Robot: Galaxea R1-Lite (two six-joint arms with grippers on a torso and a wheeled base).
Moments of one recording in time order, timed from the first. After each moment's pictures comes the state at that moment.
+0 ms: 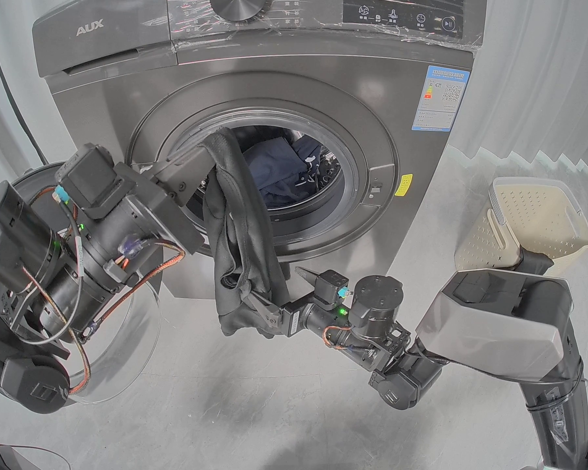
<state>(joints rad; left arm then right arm) -0.59 1.59 -0.57 -1.48 -0.16 -0.11 0.73 2.46 -1.06 -1.47 0.04 0.12</state>
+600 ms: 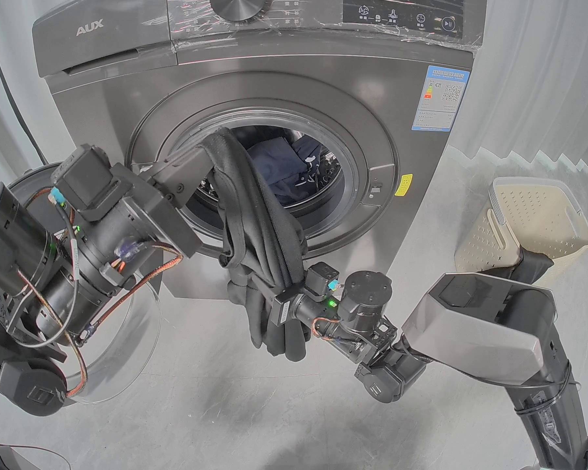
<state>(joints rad) -0.60 1.57 -0.57 -1.48 -0.16 -0.11 0.73 2.54 -1.21 -1.47 0.04 0.12</state>
